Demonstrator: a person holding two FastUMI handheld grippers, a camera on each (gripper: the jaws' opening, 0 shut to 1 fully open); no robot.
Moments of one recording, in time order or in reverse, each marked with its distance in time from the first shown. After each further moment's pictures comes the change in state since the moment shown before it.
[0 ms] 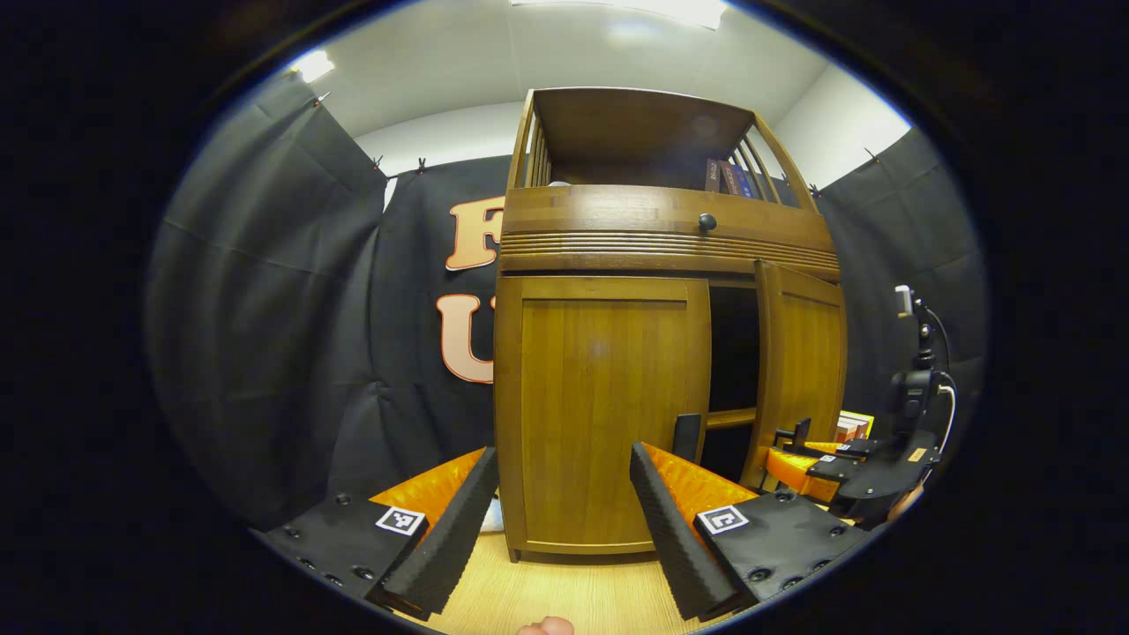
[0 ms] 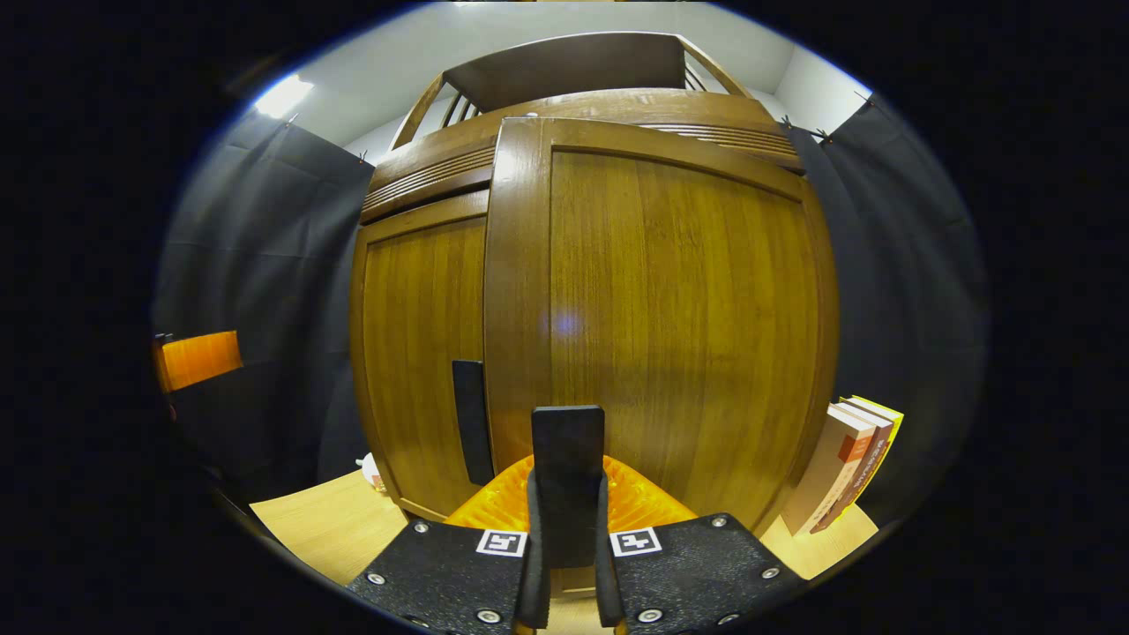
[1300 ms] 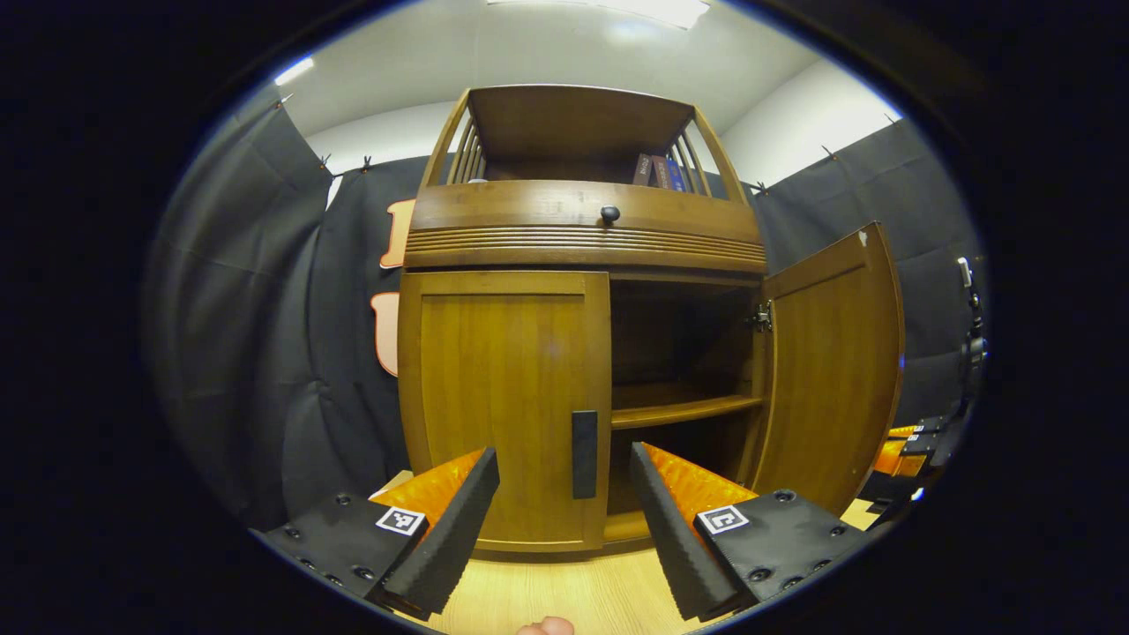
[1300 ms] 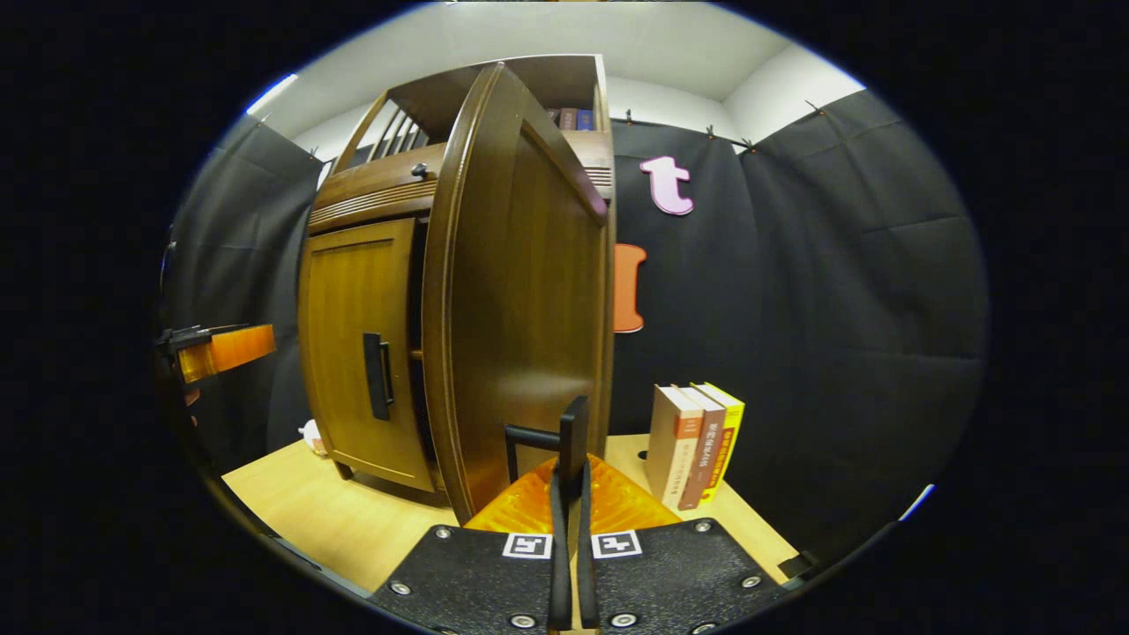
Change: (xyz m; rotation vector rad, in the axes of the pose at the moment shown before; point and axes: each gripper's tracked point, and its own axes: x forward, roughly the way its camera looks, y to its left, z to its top) left arm -0.006 -0.107 -0.009 0.004 0.003 -0.173; right arm -0.164 -0.163 0.002 -0.032 0.042 -0.269
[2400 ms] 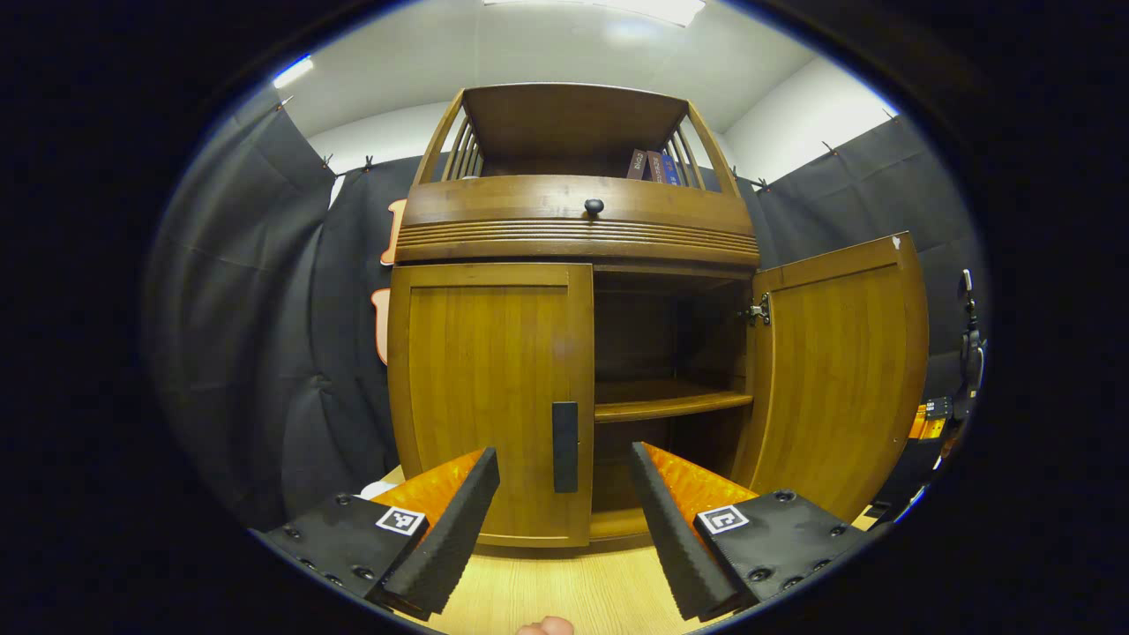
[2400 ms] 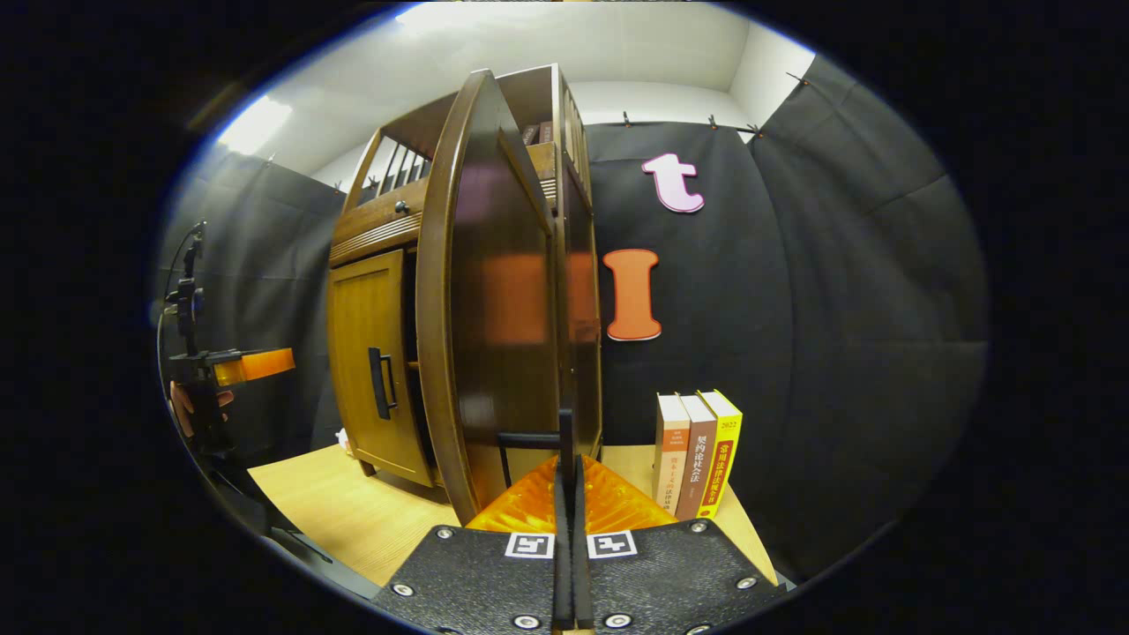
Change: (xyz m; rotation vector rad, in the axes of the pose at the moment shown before) left arm -0.007 -0.030 -0.009 -0.013 0.008 0.023; right arm 0.003 -0.080 0.003 0.064 -0.048 0.255
